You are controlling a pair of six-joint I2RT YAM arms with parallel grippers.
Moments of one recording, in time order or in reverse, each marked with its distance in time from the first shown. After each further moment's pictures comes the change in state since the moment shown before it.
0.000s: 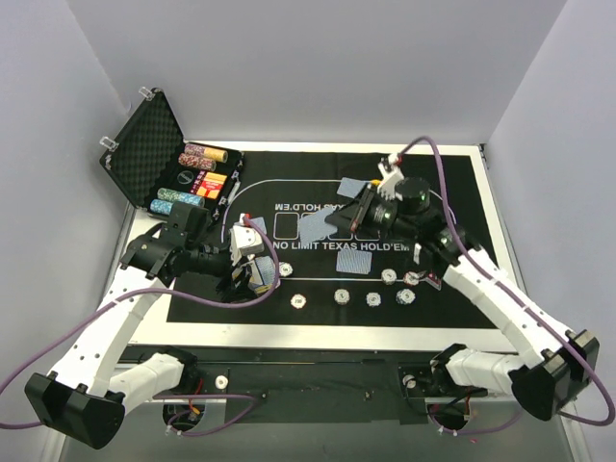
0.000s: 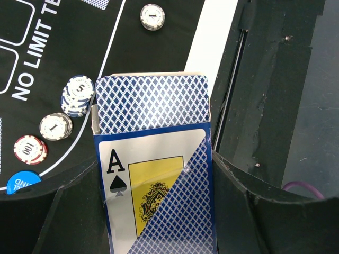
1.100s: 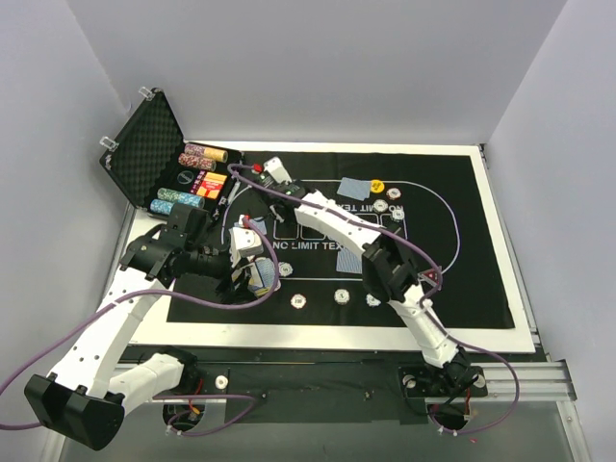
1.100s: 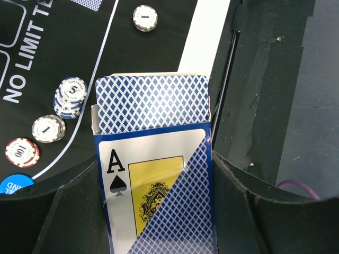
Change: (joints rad) left arm 0.000 -0.009 -0.007 -0.010 0.020 -0.001; right arm 0.253 1.222 1.176 -0.598 0.958 -0.789
